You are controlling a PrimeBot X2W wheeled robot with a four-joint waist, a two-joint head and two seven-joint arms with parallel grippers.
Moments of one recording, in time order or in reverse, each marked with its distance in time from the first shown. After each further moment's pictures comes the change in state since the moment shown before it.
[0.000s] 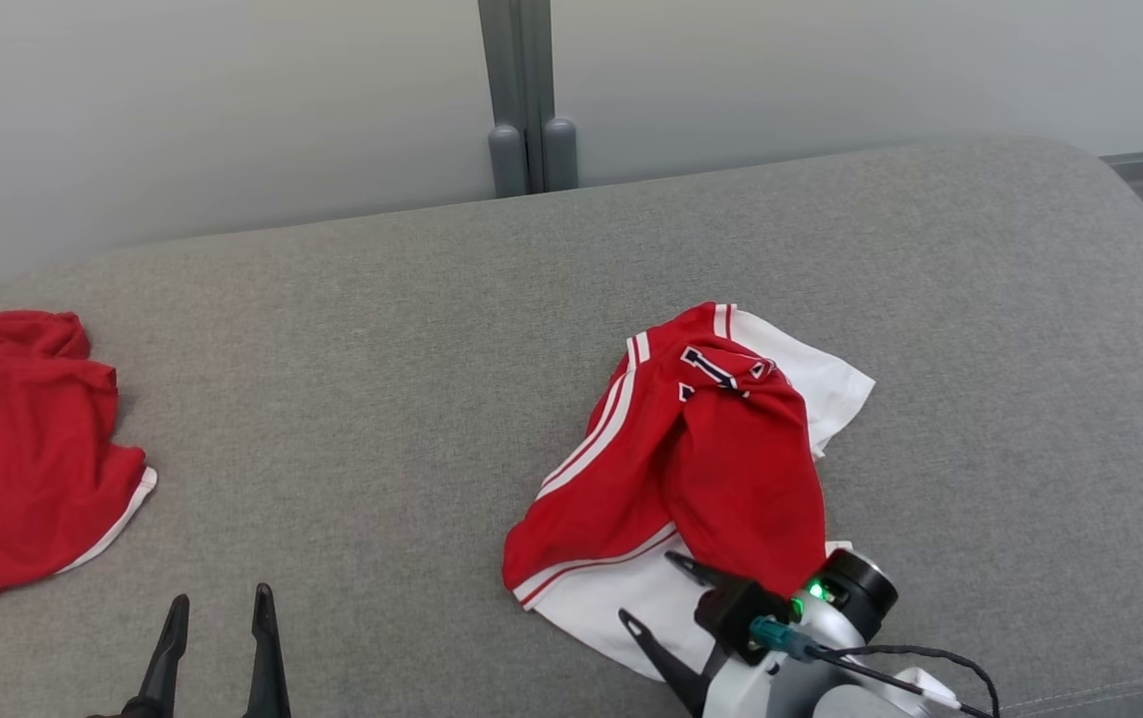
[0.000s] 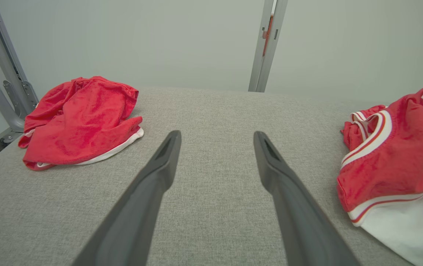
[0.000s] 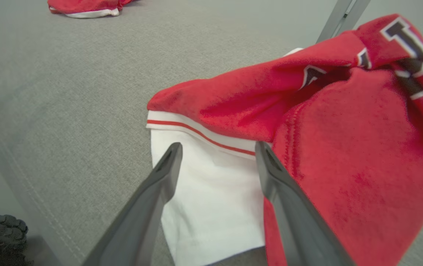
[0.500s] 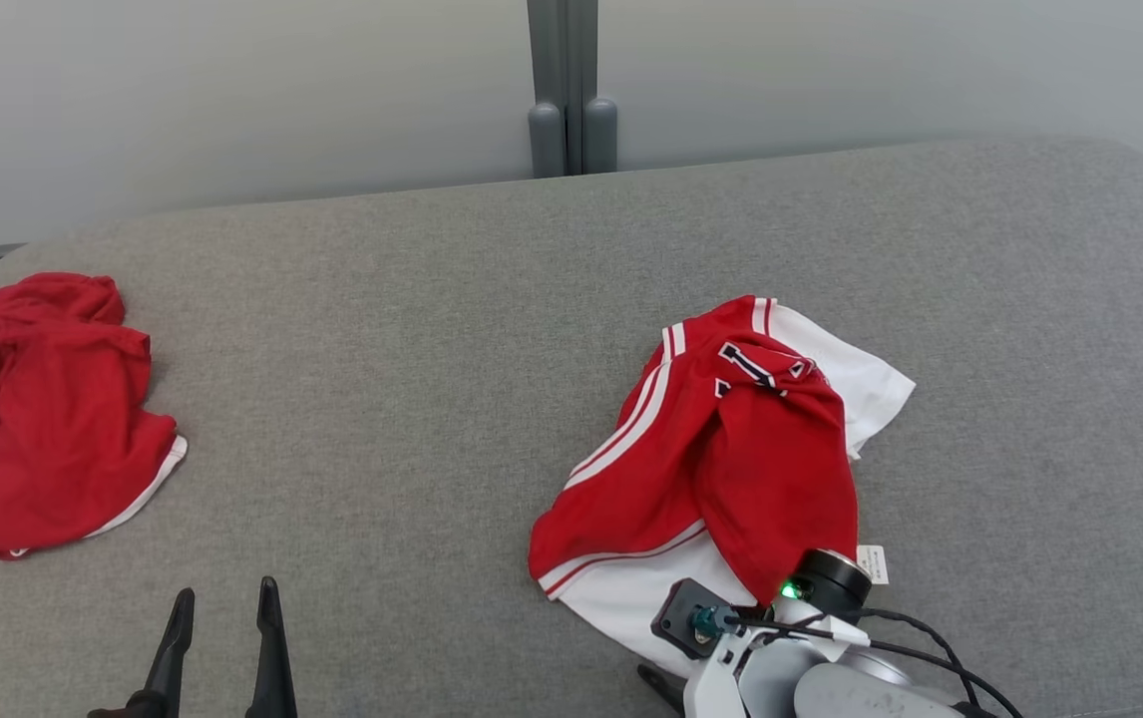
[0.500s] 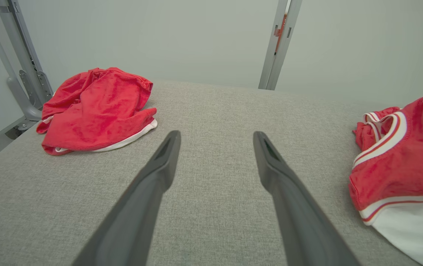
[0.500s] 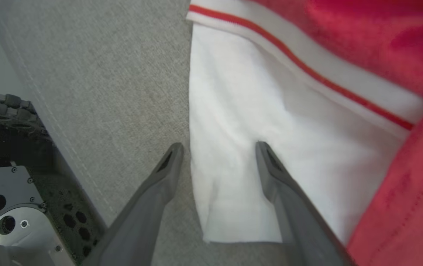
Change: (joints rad) left arm -0.008 0.000 -0.016 -0.001 -0.015 0.006 0.000; right arm -0.208 -0.075 0.375 0.129 0.227 0.000 0.282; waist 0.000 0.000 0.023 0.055
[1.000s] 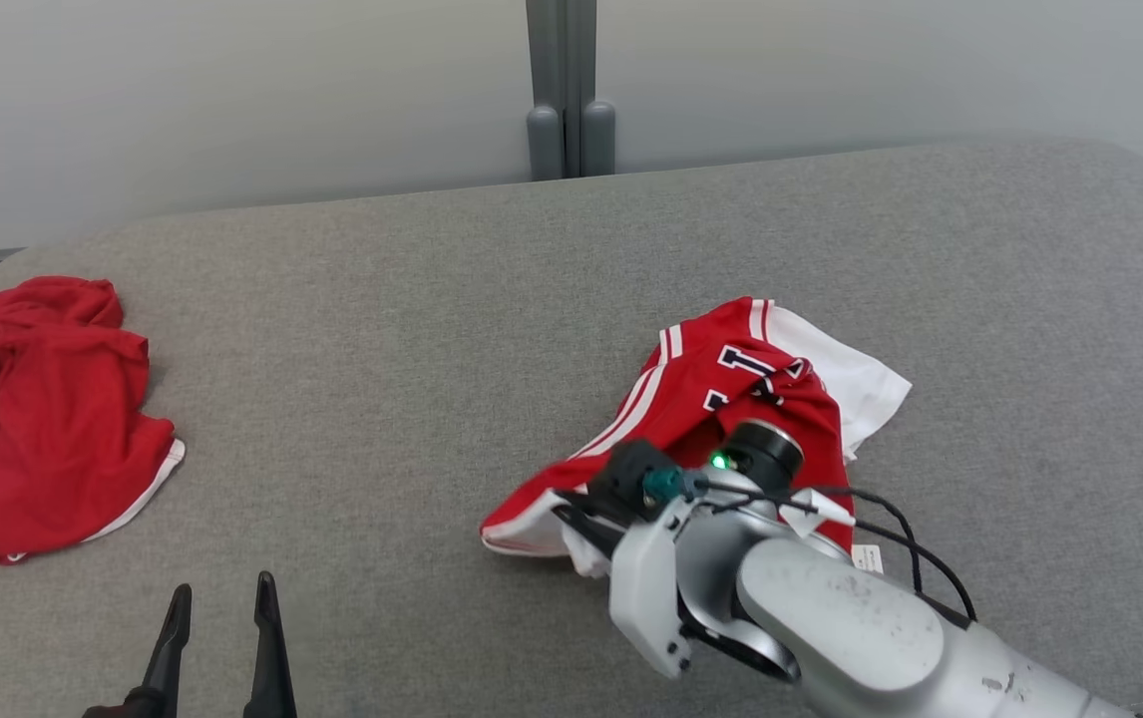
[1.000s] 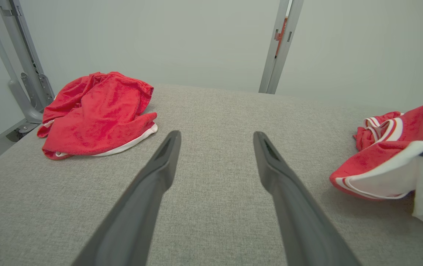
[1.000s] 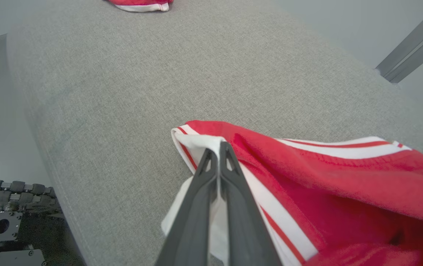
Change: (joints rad) left arm -0.007 0.000 0.001 -0.002 -0.003 0.007 0.000; right arm -0.140 0.048 -0.057 -0.147 0.112 0.000 0.012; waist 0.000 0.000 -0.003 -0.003
